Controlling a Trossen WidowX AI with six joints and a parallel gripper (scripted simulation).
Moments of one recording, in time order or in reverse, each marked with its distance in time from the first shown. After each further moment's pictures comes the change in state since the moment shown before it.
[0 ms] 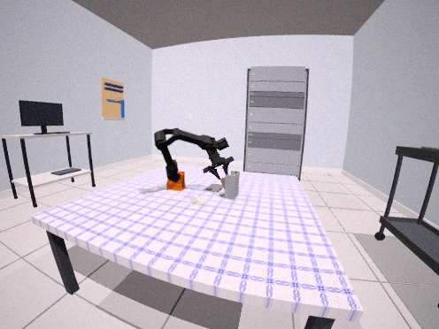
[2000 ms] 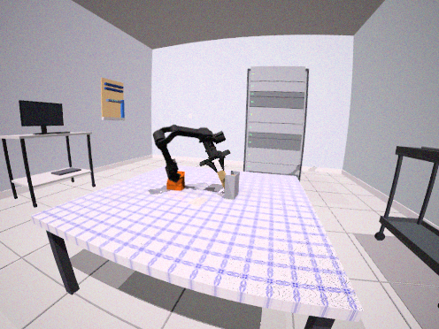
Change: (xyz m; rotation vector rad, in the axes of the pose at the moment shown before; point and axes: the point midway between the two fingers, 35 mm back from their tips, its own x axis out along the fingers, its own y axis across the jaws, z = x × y) arm -0.044 0.003 0.002 -0.010 -0.005 0.008
